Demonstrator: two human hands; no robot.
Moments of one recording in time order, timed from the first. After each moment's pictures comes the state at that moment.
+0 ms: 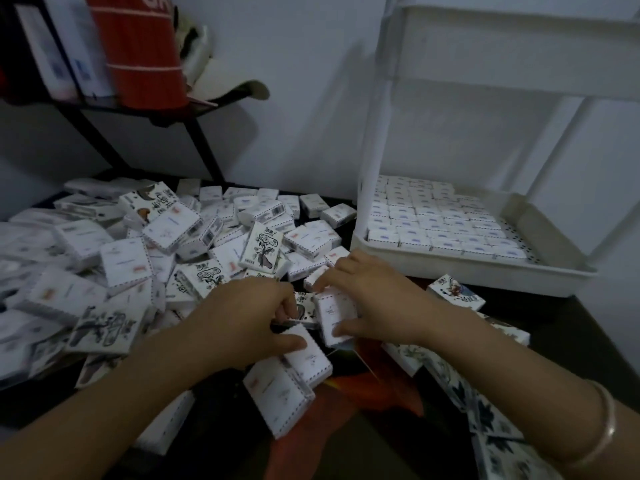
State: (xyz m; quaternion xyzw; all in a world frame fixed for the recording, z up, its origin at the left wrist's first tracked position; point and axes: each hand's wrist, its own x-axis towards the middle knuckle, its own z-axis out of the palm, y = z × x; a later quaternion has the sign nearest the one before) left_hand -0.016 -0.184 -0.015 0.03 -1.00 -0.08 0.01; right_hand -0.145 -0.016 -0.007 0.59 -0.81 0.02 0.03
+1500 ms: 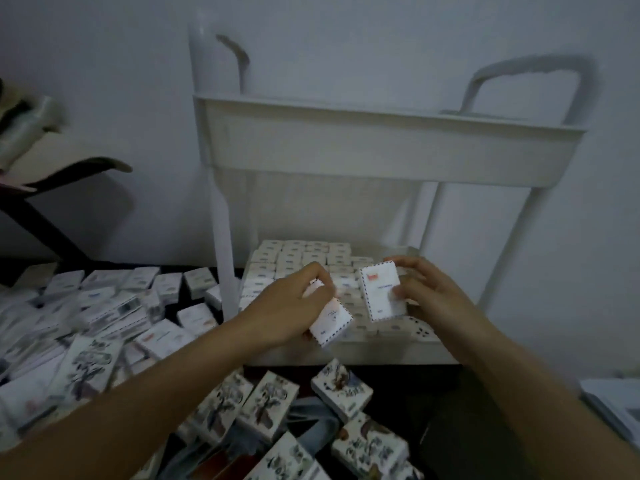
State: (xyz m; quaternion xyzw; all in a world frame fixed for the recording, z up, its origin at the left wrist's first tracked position) left_hand -0.228 -0.071 0.022 -0.01 -0.88 -0.47 0.06; right_hand -0.300 0.143 0.028 0.17 -0.75 0.63 -0.09
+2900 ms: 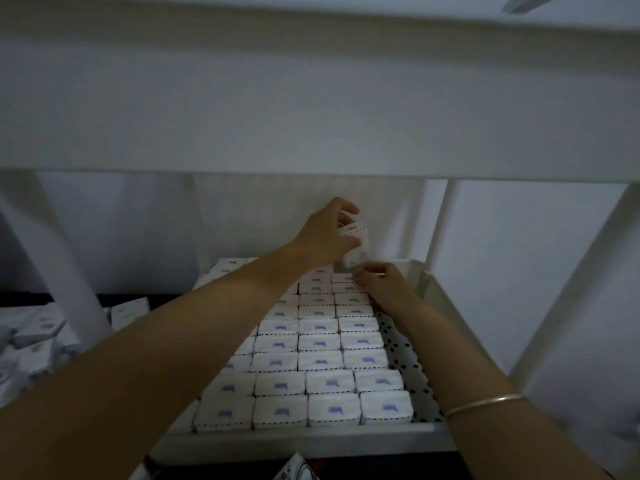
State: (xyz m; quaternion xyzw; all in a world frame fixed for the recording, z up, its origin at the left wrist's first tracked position) left_hand -0.473 -0.053 0.020 -0.05 -0.88 -0.44 0.16; right_hand -0.494 0.090 -0.049 0.12 -0.79 0.60 -0.10
